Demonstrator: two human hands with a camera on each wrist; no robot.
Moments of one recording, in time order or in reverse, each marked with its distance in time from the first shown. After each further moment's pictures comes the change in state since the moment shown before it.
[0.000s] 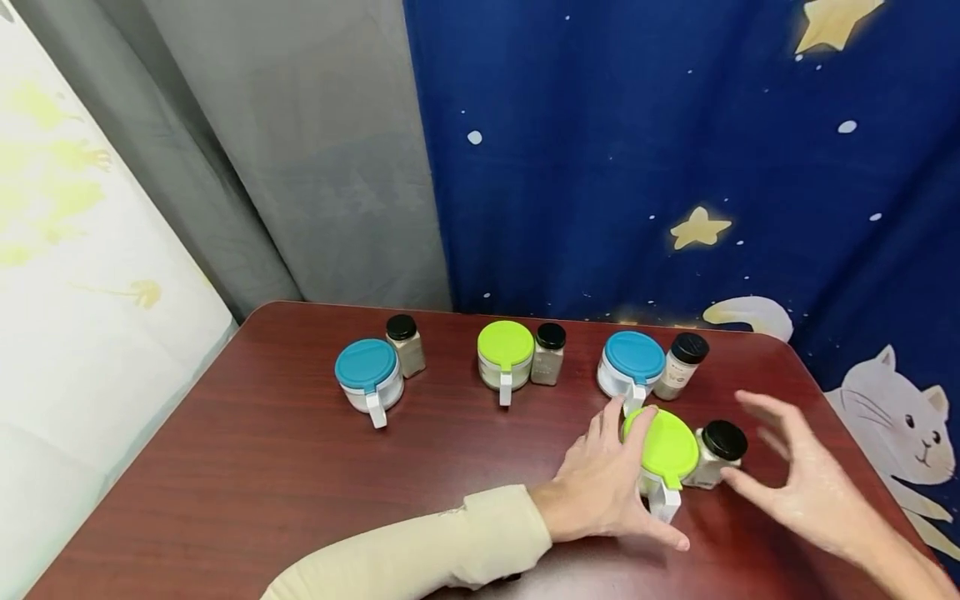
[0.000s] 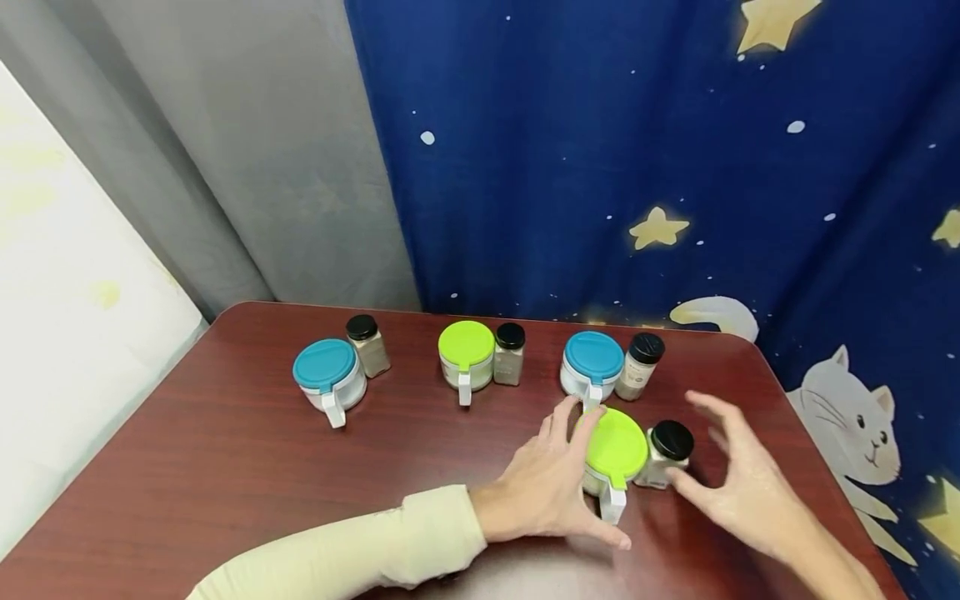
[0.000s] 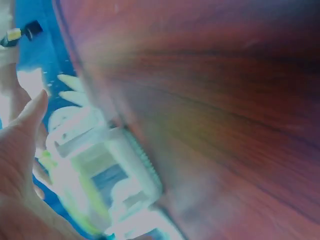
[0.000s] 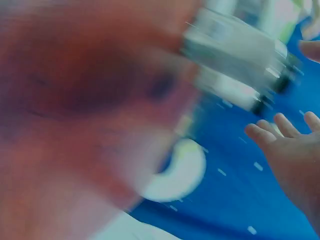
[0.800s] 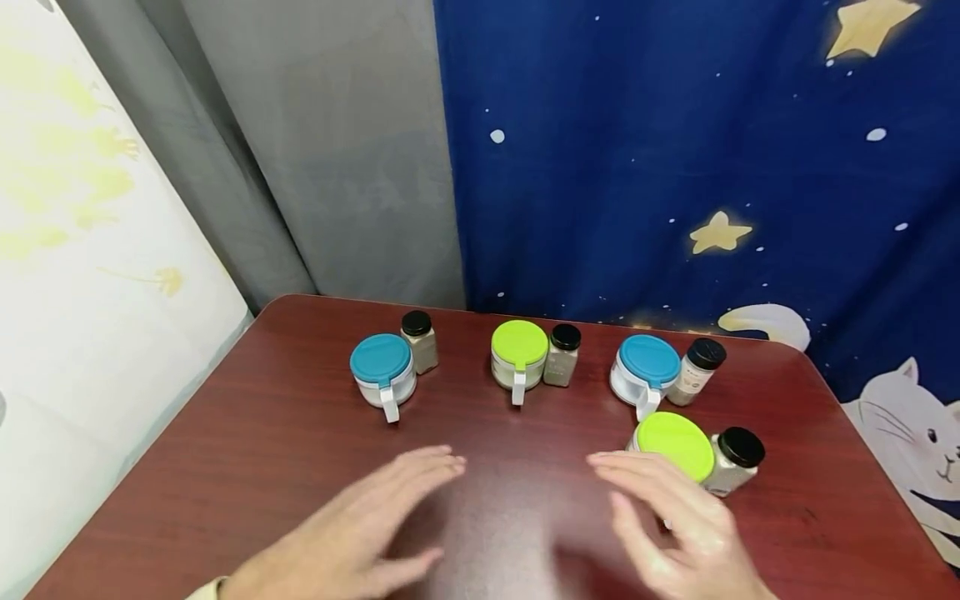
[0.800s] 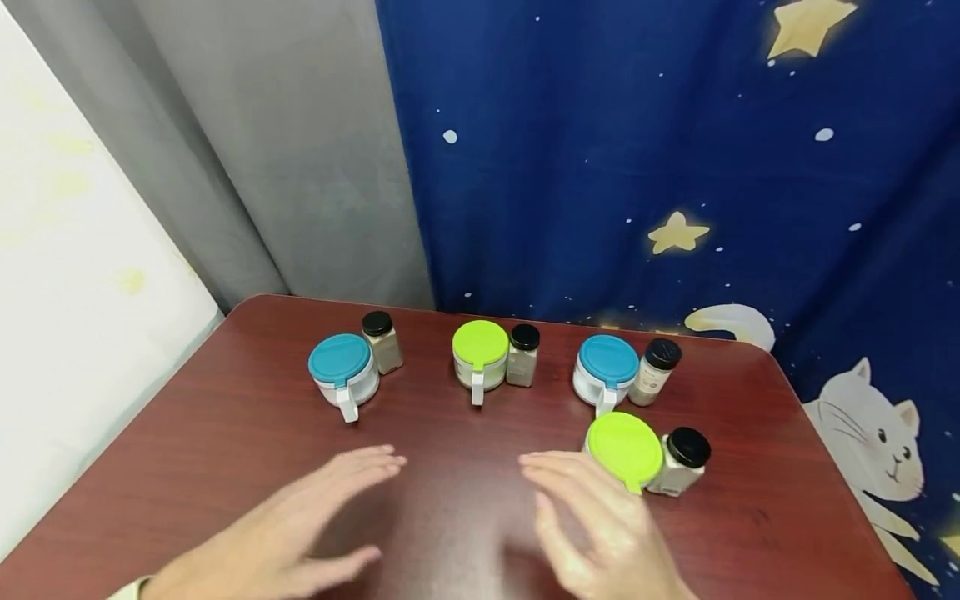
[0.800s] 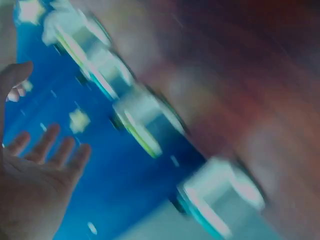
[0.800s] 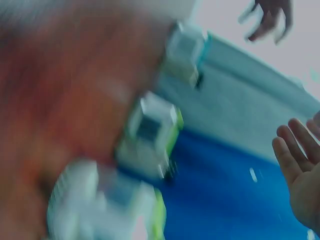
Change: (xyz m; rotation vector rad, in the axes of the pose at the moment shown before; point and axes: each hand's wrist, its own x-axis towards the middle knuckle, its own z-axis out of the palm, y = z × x) left_hand -0.179 -0.159 -0.117 -0.122 0.176 0.424; right_hand 0.028 -0.153 0.102 0.192 0.258 -0.685
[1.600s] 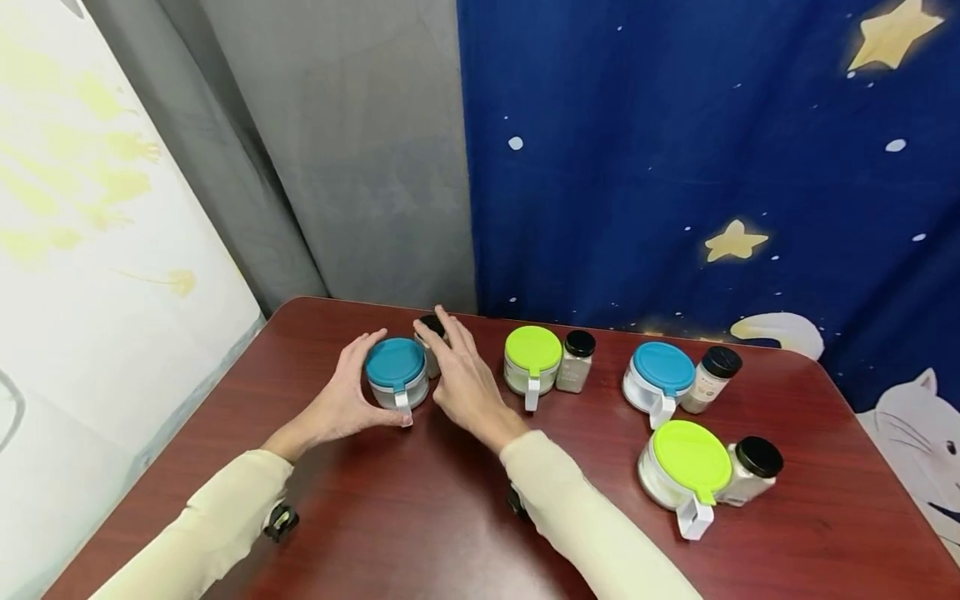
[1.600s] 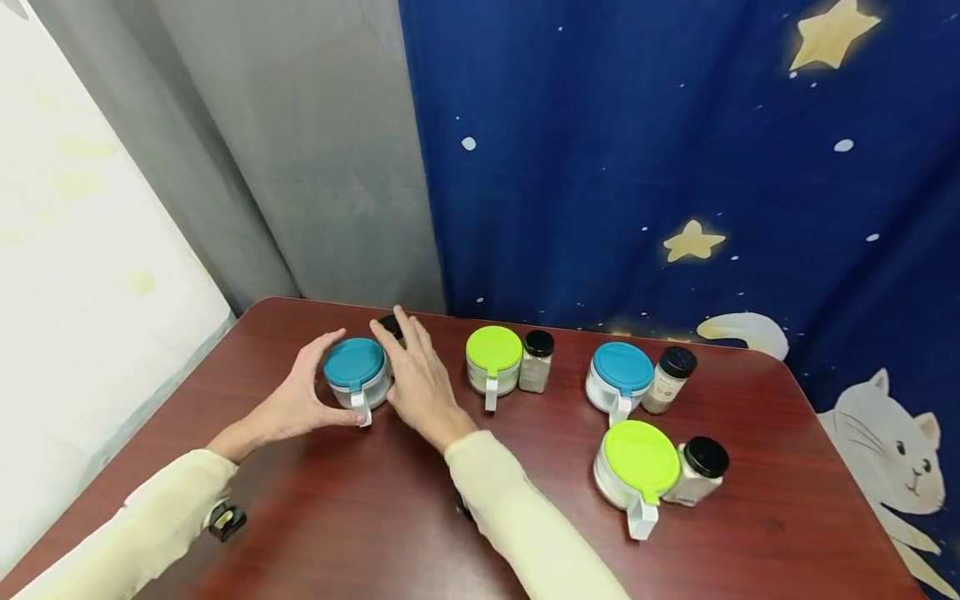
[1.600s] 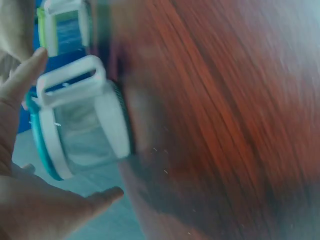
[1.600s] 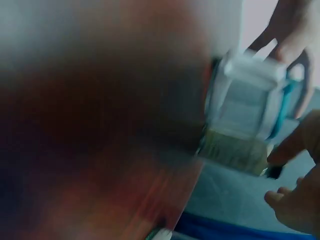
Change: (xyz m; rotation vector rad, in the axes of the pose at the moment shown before) left_hand -0.002 -0.156 -0.020 -0.199 0.157 -0.602; right_hand 0.062 0.115 0.225 -0.205 -0.484 0.474
